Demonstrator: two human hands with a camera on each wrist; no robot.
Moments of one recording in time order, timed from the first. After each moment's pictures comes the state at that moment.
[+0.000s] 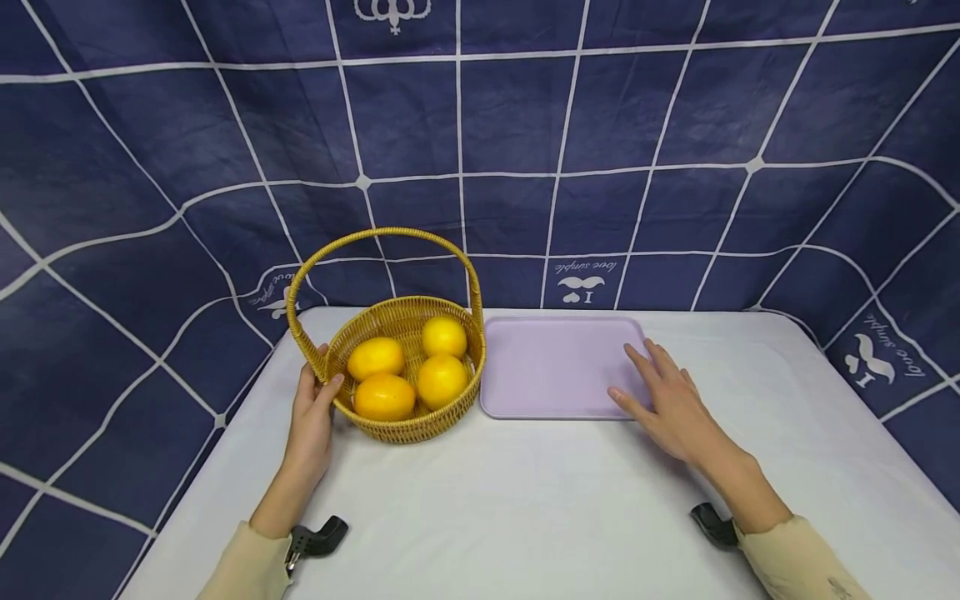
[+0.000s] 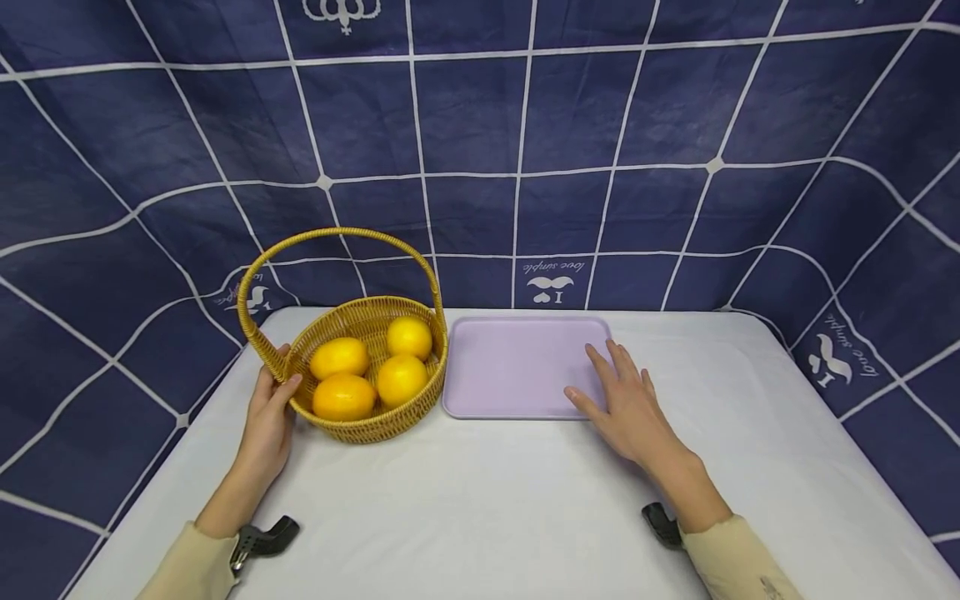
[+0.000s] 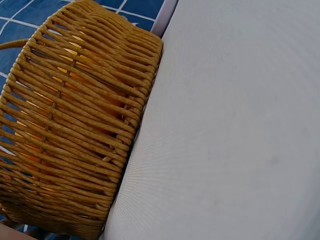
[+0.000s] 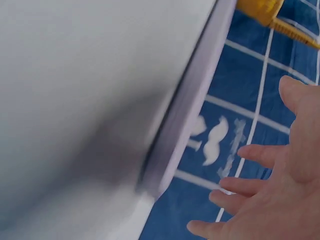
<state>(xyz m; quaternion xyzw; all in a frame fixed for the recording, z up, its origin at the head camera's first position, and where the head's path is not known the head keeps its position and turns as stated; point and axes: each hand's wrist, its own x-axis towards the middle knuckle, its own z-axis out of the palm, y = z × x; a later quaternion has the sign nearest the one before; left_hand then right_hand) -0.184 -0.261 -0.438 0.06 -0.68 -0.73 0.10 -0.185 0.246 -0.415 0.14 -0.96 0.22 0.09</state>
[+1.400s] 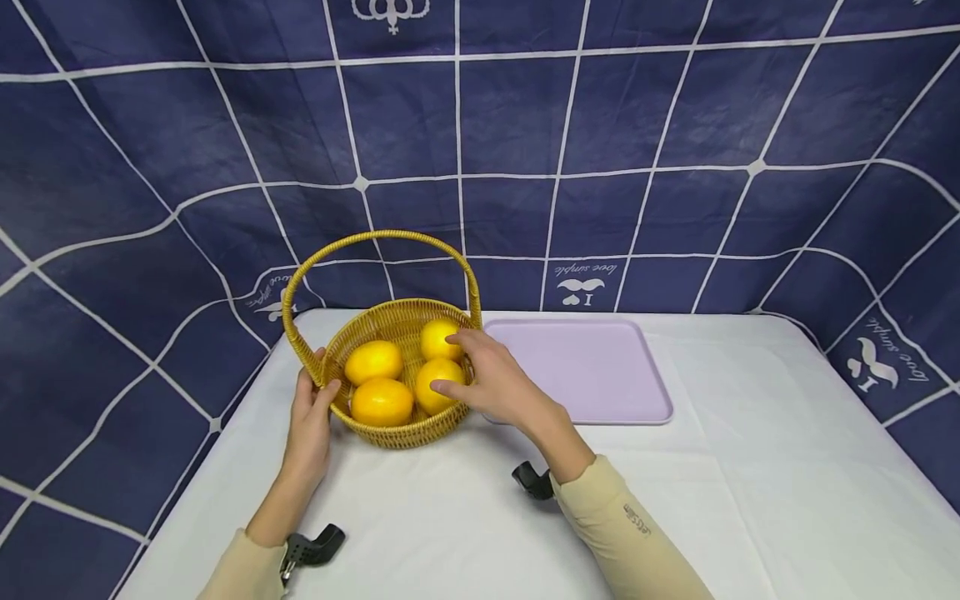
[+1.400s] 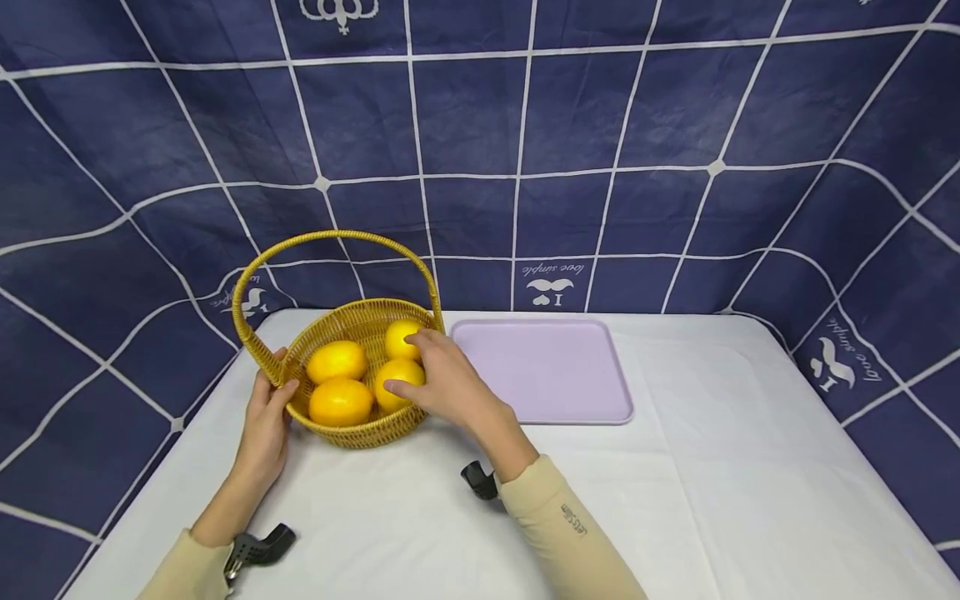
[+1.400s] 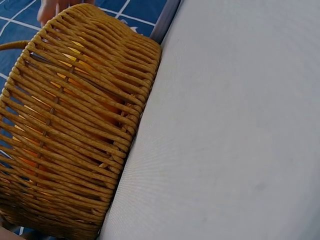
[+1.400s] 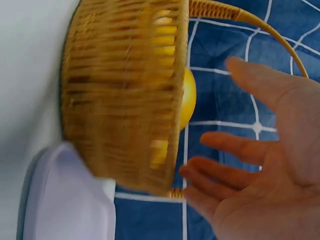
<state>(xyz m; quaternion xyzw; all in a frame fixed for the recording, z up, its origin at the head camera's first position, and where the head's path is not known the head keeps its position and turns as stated) -0.186 -0.260 -0.446 0.06 -0.70 -0.70 0.11 -0.218 0.034 -0.359 0.28 -0.90 0.34 0.00</state>
